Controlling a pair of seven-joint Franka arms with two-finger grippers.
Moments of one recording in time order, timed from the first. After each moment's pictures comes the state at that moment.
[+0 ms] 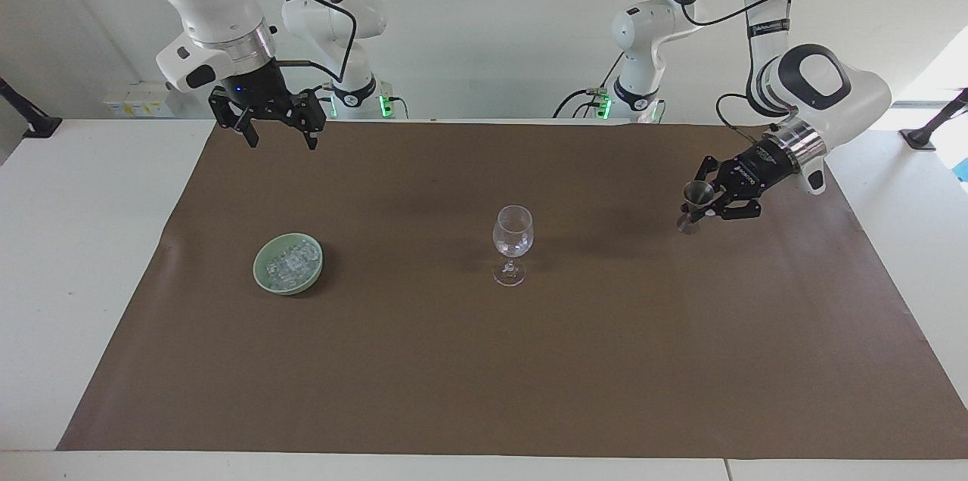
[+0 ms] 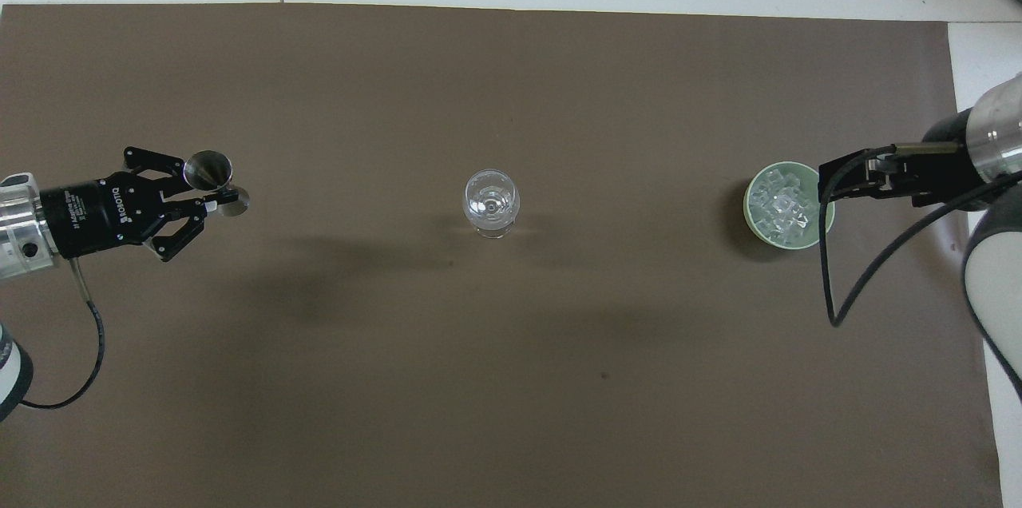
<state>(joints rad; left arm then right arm) 0.36 -0.03 -0.19 -2.20 -1.24 1.96 -1.10 0.03 0.01 0.05 -1.55 -0.01 1.56 0.14</state>
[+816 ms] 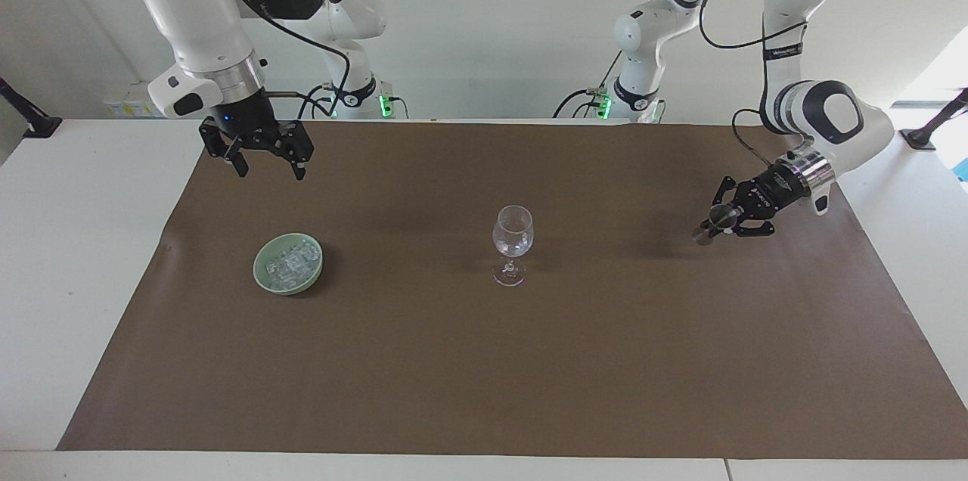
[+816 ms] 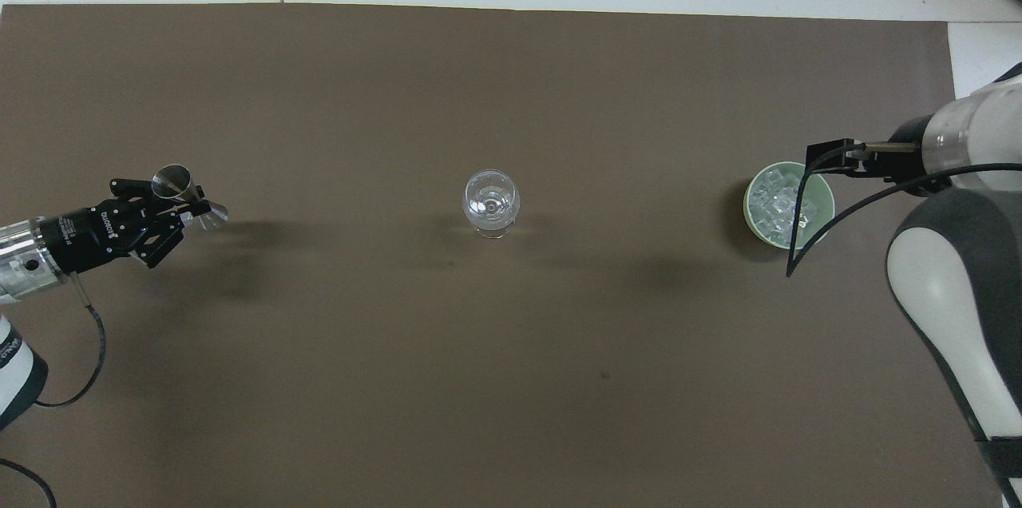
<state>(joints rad) 0.51 0.19 -0.19 -2.22 -1.38 1.94 -0.99 -0.04 0.00 0.05 -1.86 -0.01 2.02 0.12</state>
